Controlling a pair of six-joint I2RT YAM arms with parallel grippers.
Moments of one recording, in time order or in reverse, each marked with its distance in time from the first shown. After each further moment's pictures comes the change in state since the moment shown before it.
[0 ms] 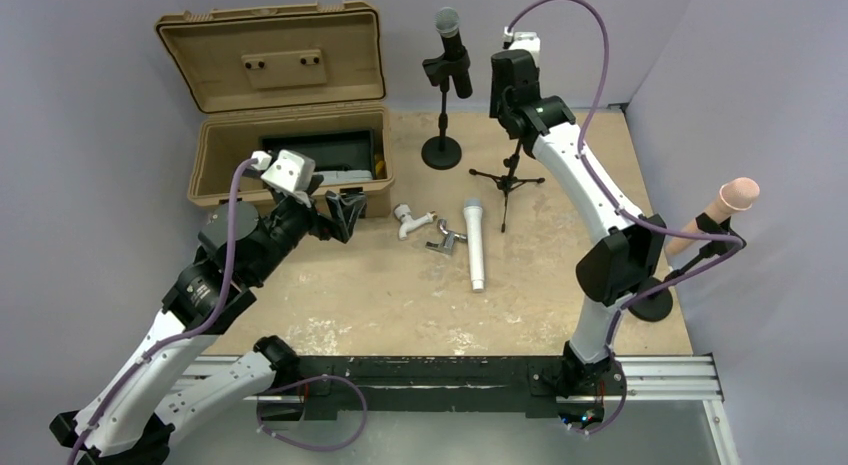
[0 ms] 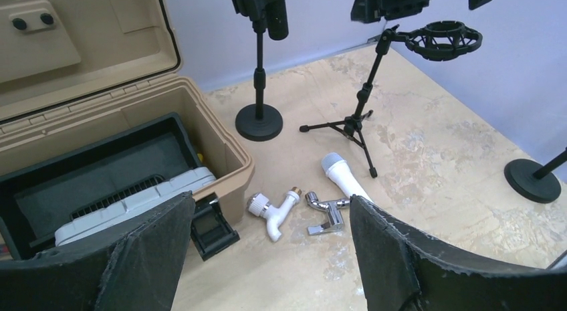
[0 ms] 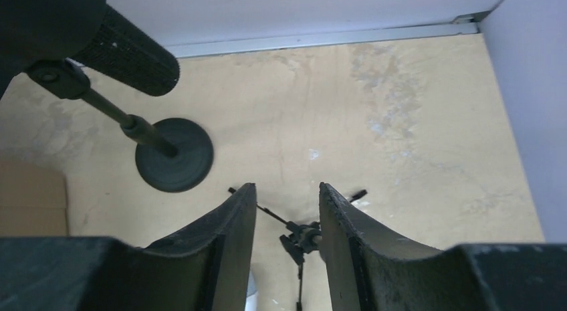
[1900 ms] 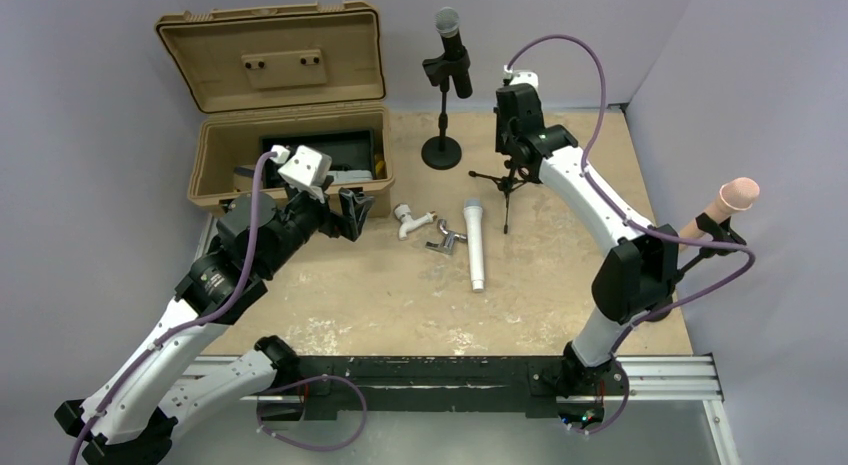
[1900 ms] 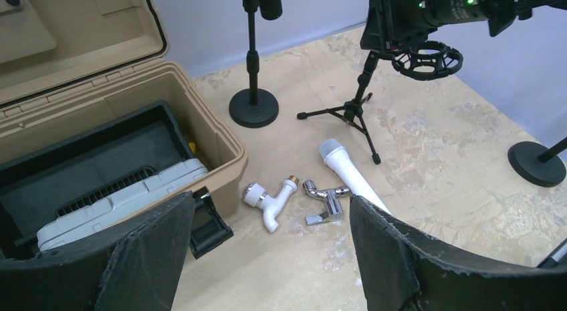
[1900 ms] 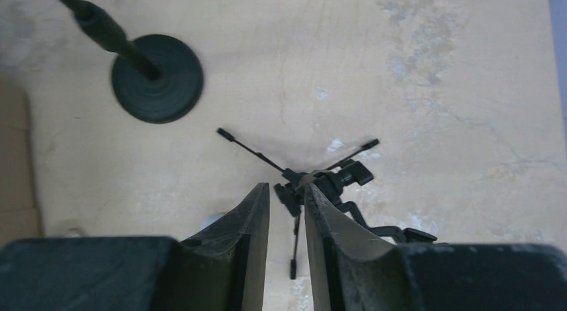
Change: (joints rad) left arm -0.001 0.054 0.000 -0.001 0.027 -0.002; right arm -0.019 -0.118 -0.312 0.043 -0.063 0.000
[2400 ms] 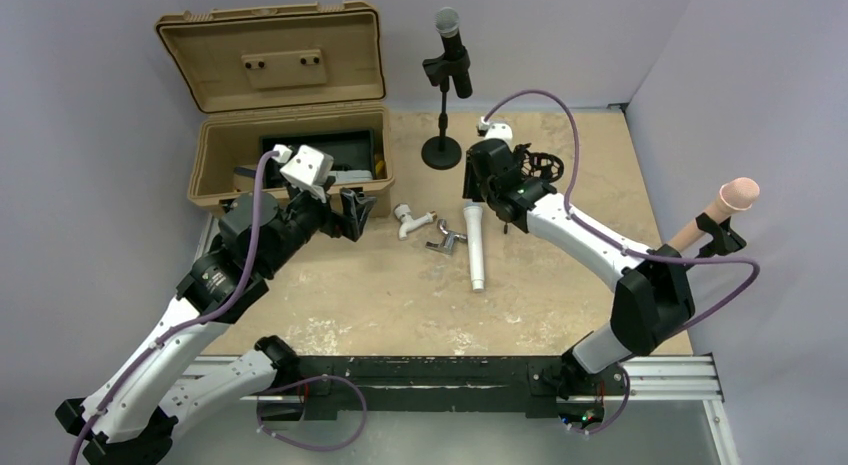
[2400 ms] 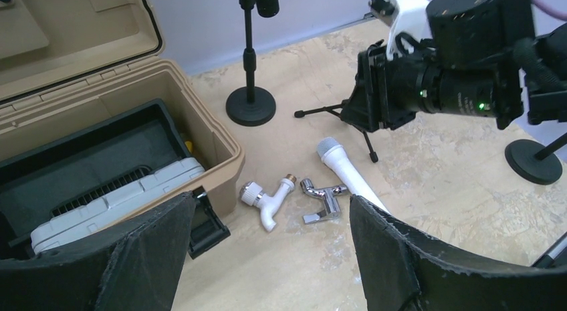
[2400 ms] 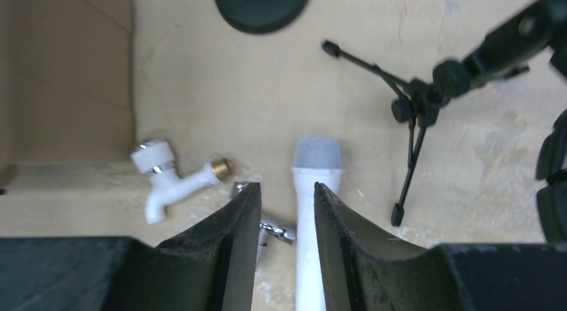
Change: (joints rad) left arm 0.000 0.005 0.000 0.000 0.008 -0.010; right arm 0.198 -0.201 -0.383 0.243 -0.094 0.185
